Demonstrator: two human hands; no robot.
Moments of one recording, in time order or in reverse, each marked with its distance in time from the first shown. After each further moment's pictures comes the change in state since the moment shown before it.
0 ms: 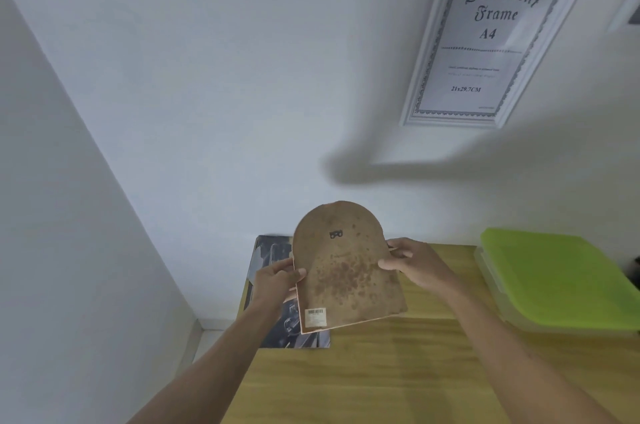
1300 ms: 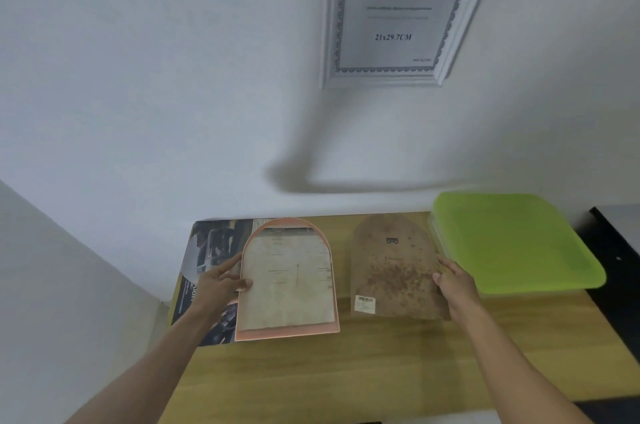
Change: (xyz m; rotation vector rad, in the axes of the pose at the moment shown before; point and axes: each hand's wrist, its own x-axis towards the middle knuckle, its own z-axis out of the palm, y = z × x) left_hand 0.039 -0.036 0.043 0.193 0.018 -0.118; right_hand 0.034 0.199 -0.109 0.444 0.507 0.432
